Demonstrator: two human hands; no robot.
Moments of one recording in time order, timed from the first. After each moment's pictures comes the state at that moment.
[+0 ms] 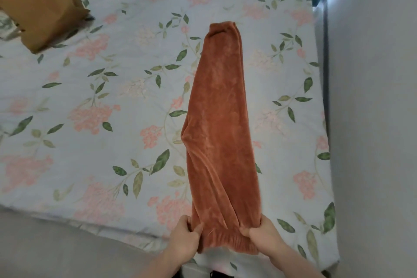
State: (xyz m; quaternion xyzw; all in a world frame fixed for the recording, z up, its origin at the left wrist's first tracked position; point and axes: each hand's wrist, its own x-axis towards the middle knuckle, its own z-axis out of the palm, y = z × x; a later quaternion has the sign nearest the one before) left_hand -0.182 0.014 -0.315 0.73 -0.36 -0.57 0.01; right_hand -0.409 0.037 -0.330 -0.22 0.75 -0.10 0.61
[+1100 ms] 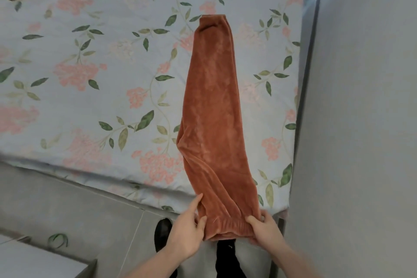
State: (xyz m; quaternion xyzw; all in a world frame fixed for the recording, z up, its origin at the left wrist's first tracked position) left_hand -0.237 0.137 -0.262 0.64 -0.52 -0.56 0.00; right_hand -0.465 0.159 -0.257 -0.13 0.80 -0.07 0.58
